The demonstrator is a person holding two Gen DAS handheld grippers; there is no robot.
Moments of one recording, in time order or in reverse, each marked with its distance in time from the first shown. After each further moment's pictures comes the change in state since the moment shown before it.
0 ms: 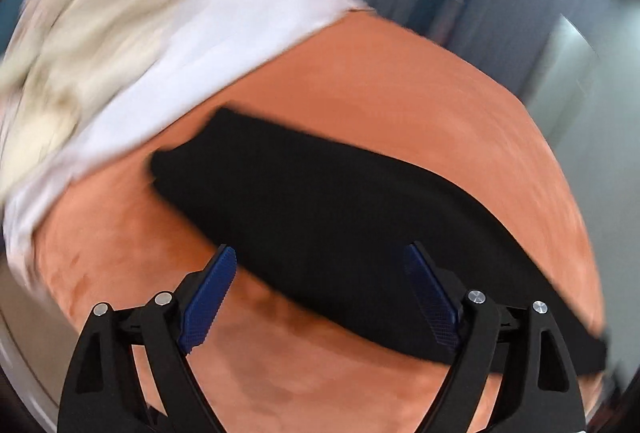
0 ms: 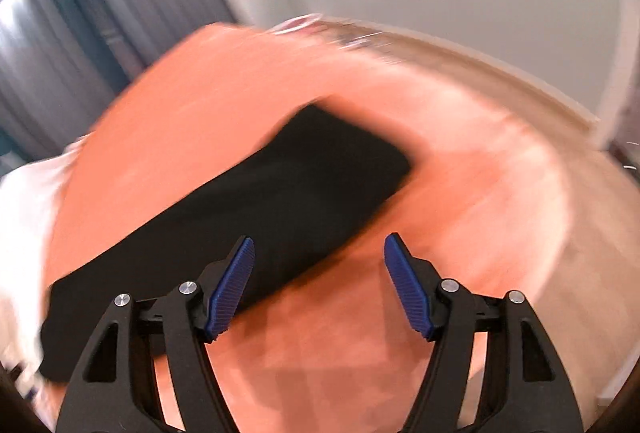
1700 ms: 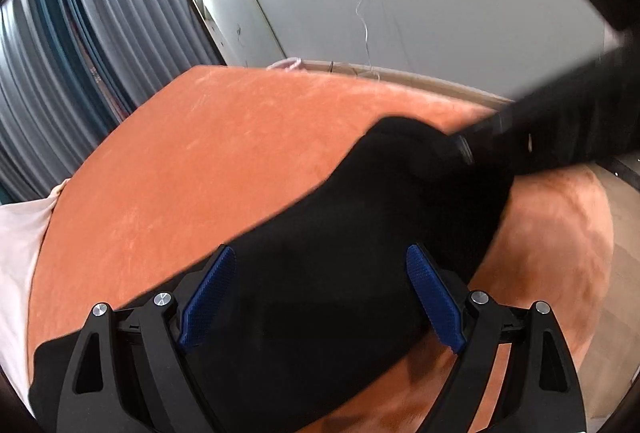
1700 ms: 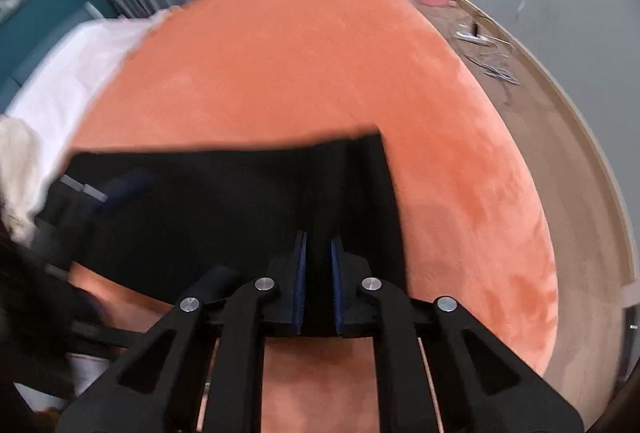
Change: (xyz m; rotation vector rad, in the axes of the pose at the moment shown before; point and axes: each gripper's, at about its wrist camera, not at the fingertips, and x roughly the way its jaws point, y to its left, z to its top) left arm 0.034 -0.557 -0.266 1.066 -0.108 -0.365; right arm 0.005 0.032 0.066 -0.483 0.227 0.452
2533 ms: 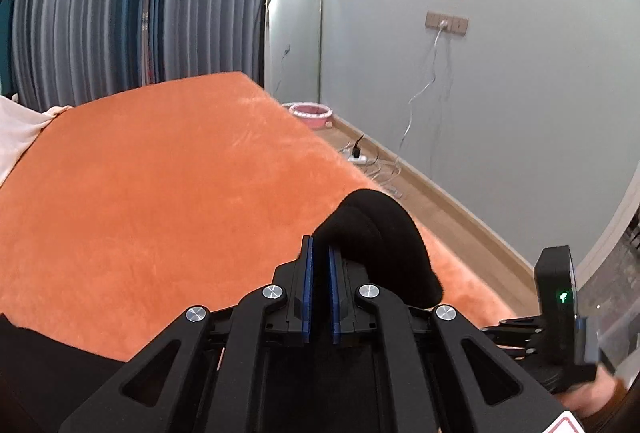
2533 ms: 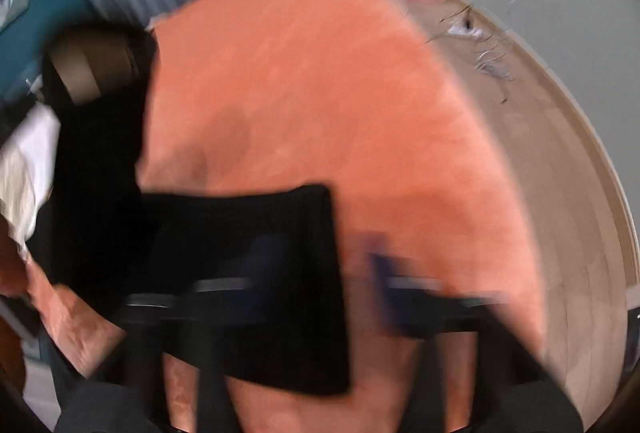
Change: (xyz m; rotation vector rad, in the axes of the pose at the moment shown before) left arm -0.020 0.139 0.077 -0.433 -0.169 -0.110; right arm 0.040 -0.036 0.026 0.012 0.045 -0.114
